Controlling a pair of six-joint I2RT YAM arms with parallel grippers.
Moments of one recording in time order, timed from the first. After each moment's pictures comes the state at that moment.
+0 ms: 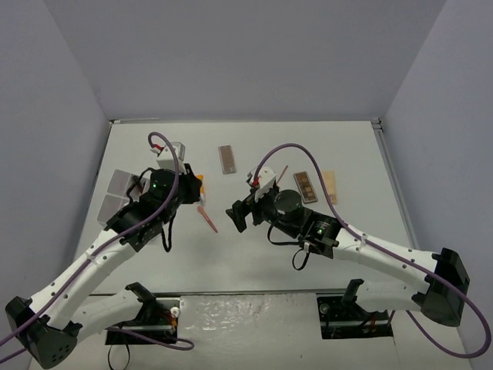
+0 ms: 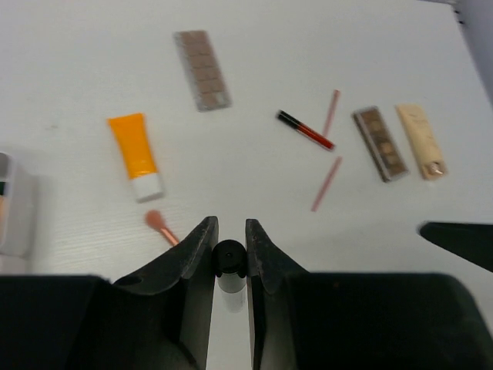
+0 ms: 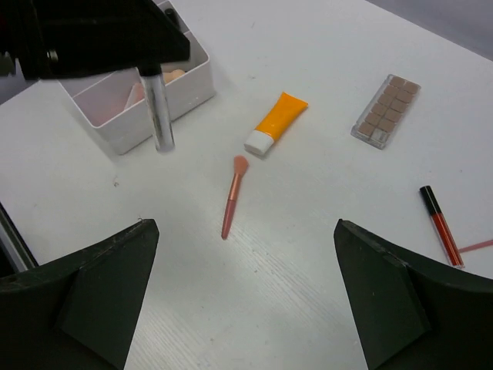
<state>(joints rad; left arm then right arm) -0.63 0.97 0.99 -0.41 -0.30 -0.46 1.00 1.17 0.83 0.09 0.16 0.12</state>
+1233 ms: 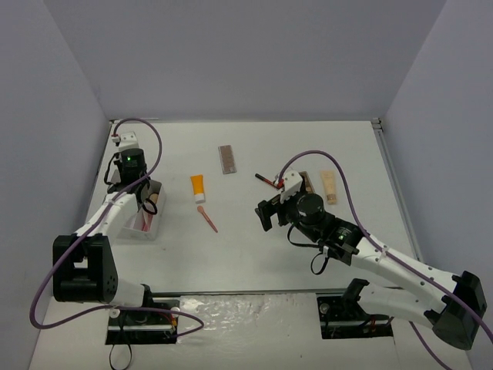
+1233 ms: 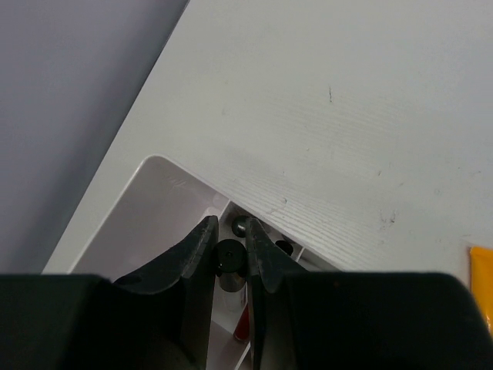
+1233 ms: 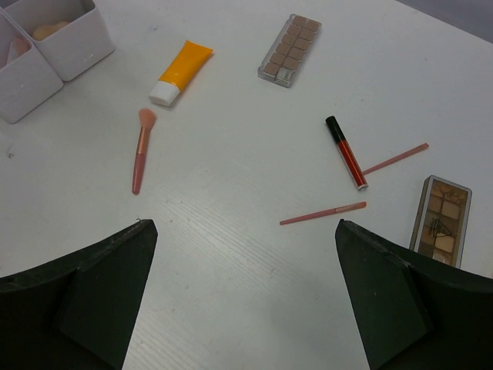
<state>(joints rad) -0.03 1.40 0.89 0.00 -0.46 -0.12 0.86 0.98 0.68 -0.03 0.22 0.08</state>
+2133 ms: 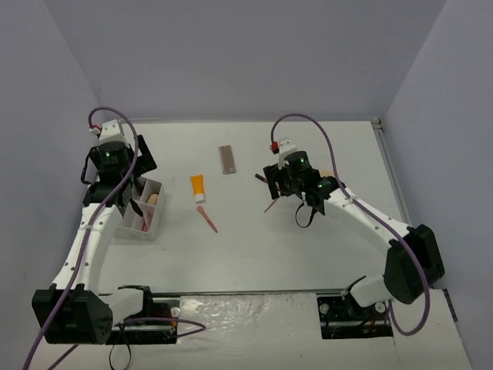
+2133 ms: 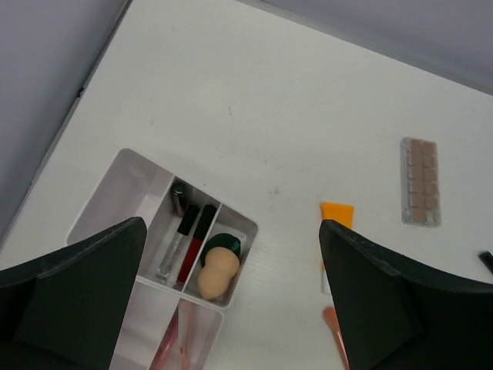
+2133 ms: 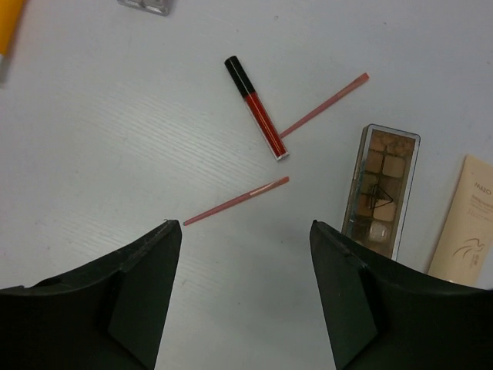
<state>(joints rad) -0.03 1.12 1.05 -0.36 -0.21 -0.27 0.56 1.46 1.03 -0.26 0.10 0.05</state>
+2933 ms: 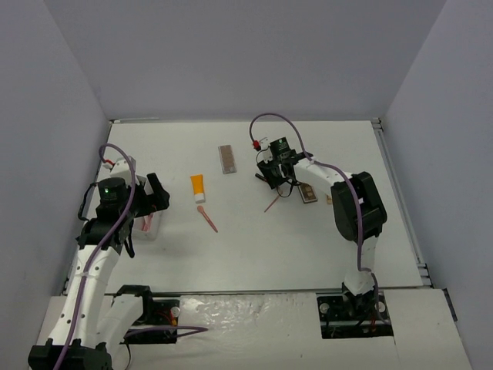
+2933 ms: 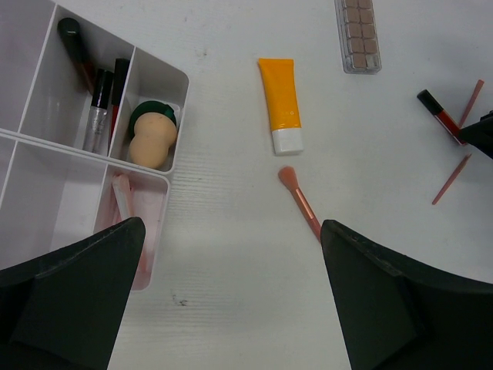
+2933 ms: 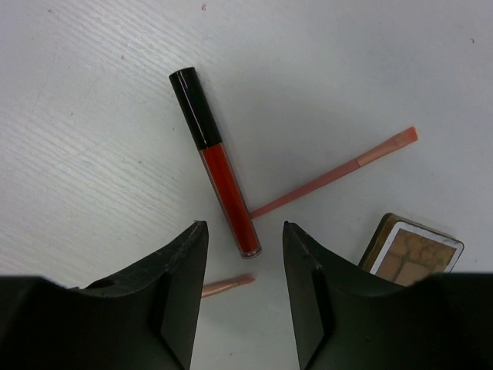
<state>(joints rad) -0.03 0.82 0.80 -0.54 0.09 -0.31 0.46 2.00 1.39 -0.35 0.00 -0.17</state>
